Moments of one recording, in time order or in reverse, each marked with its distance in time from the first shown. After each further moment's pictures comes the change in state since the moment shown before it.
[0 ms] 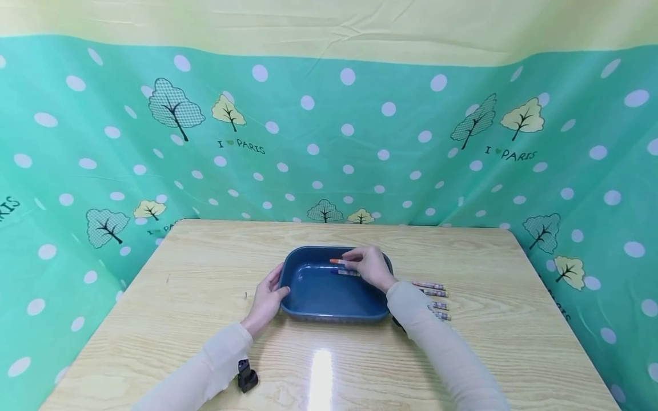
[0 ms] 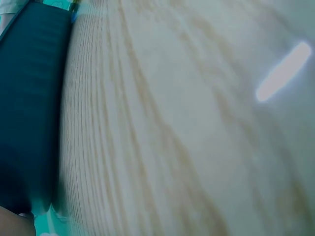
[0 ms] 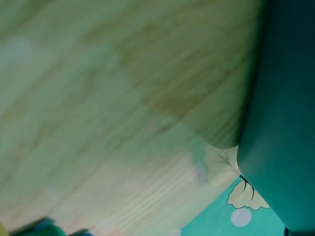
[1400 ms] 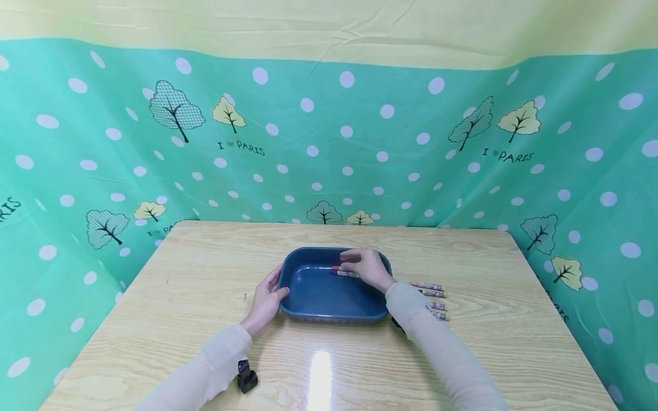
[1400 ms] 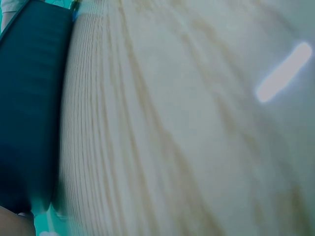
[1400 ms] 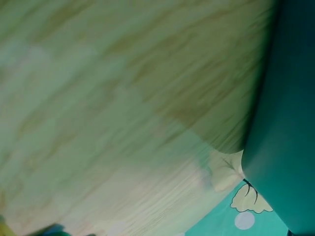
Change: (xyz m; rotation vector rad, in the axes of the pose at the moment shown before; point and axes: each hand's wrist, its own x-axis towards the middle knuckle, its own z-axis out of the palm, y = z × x) left_hand 0.000 0.000 0.001 -0.010 -0.003 0.002; right_hand -0.001 -0.001 0.001 0.069 -0.042 0.030
